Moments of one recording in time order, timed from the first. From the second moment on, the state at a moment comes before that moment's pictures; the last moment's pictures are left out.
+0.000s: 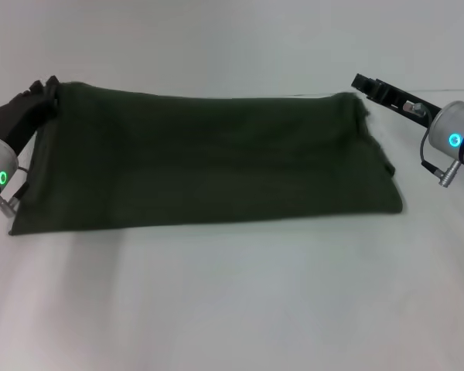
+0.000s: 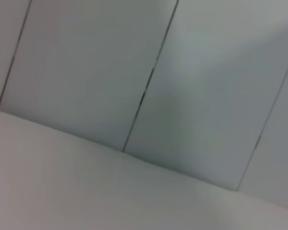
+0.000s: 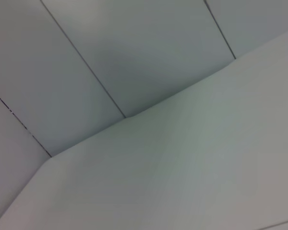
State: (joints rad) left arm -0.69 -2.17 0.36 0.33 1.27 0.77 -0.96; right arm 0.80 2.10 -0.40 -0.29 -1.69 -0.72 1.53
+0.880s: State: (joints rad) left arm -0.49 -2.15 0.60 0.64 1.64 0.93 -1.59; right arm 0.61 2.07 -0.56 -0.44 -1.70 -0.97 1.76
